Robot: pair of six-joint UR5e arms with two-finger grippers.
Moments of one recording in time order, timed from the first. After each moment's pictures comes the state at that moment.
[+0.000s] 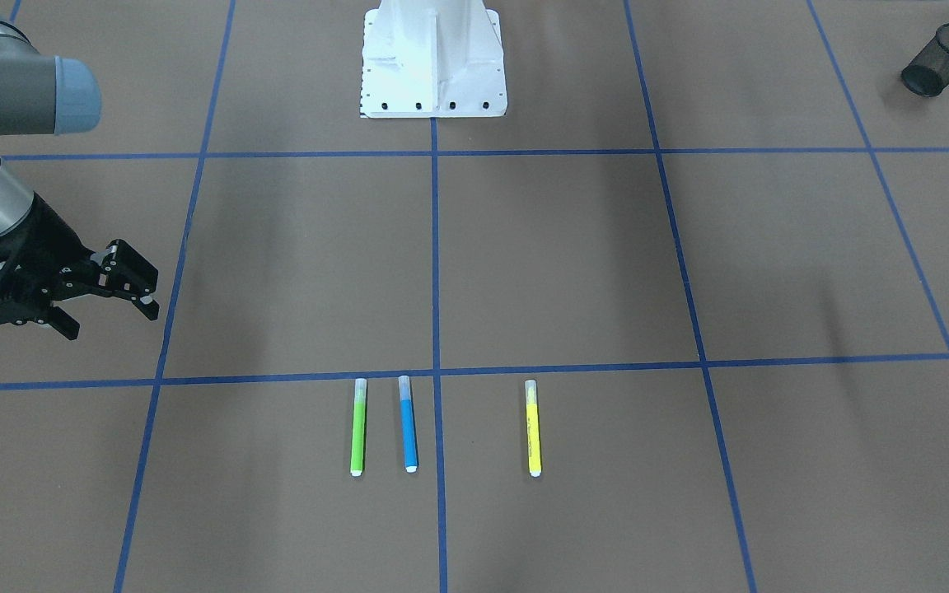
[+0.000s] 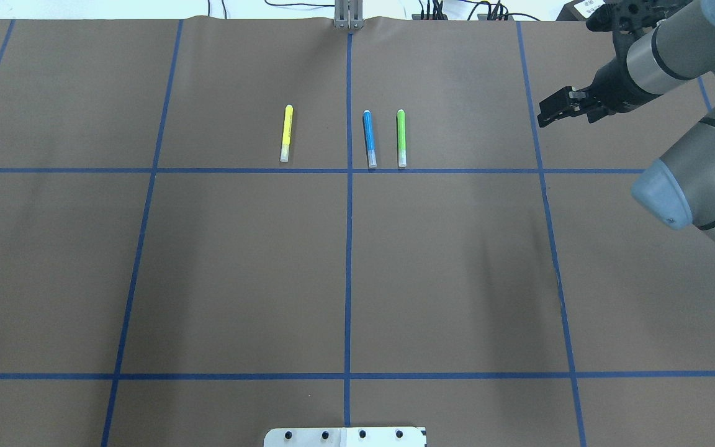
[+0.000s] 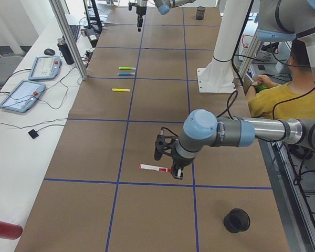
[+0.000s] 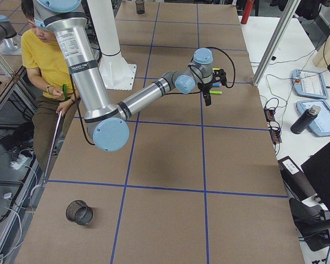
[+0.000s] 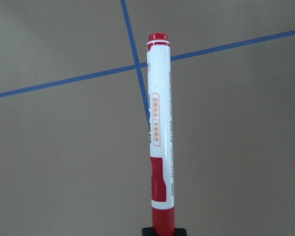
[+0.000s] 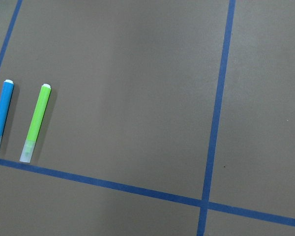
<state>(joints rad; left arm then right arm) -1.86 -1.10 -2.05 -1.55 -2.39 0.19 1.02 -1.23 1.77 -1.31 2.16 0.74</state>
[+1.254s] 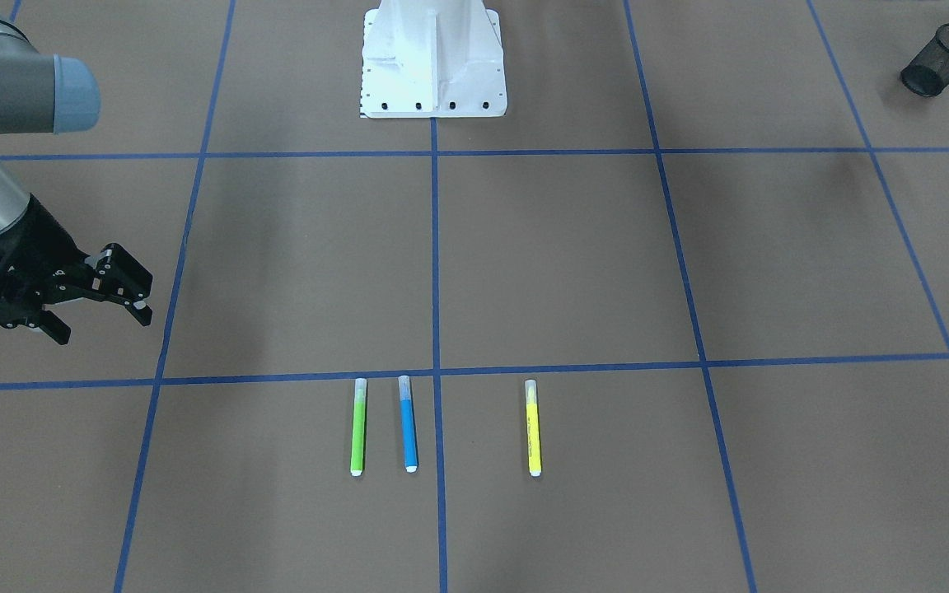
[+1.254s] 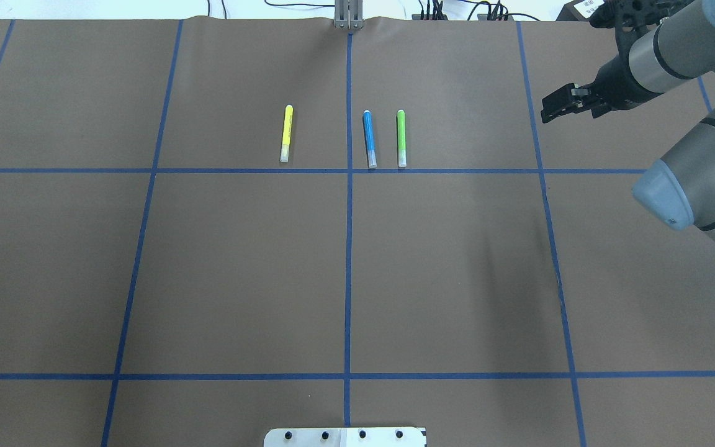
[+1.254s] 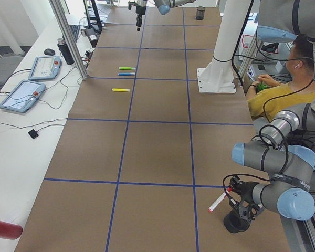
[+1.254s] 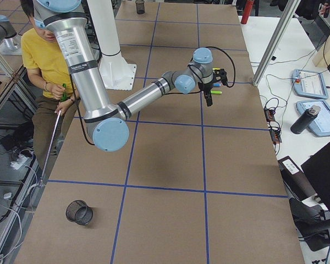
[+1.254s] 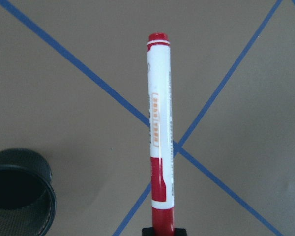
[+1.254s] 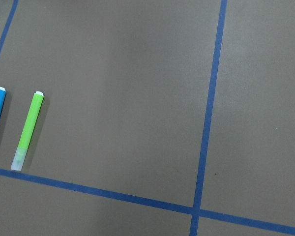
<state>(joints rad) -2.37 -0.92 -1.96 -0.79 -2.46 0.43 1.02 -1.23 1.77 -1.31 2.12 0.74</state>
